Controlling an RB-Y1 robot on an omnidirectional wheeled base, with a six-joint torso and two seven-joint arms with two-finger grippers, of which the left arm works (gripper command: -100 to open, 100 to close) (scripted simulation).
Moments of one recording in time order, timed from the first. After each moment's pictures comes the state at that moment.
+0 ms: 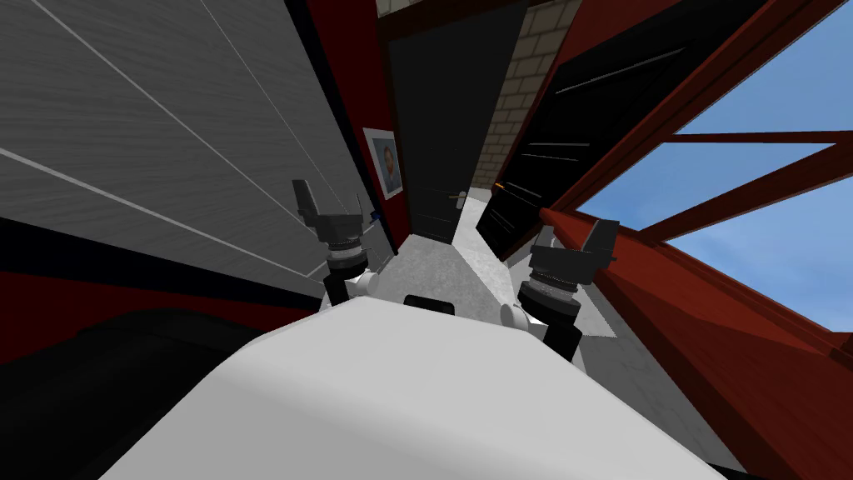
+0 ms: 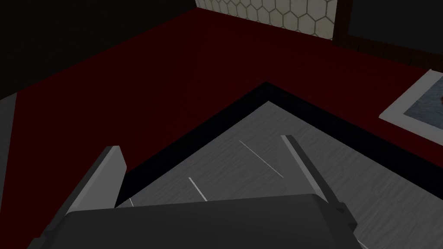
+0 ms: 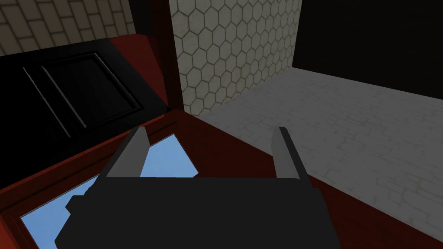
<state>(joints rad) 0.46 0.00 -0.01 -2.39 0.04 -0.65 0.07</state>
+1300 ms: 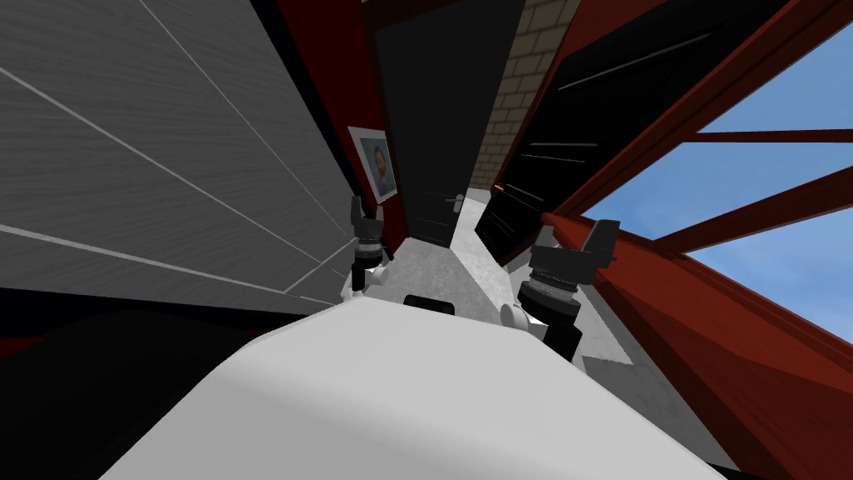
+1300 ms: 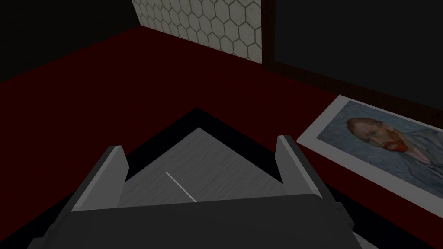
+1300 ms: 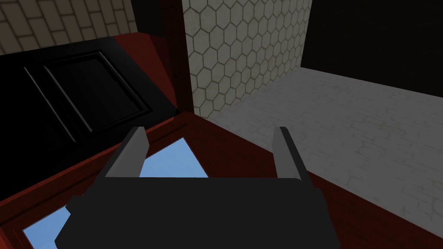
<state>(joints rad) 0.31 0.05 -0.02 -2.12 0.06 -0.62 0.08</state>
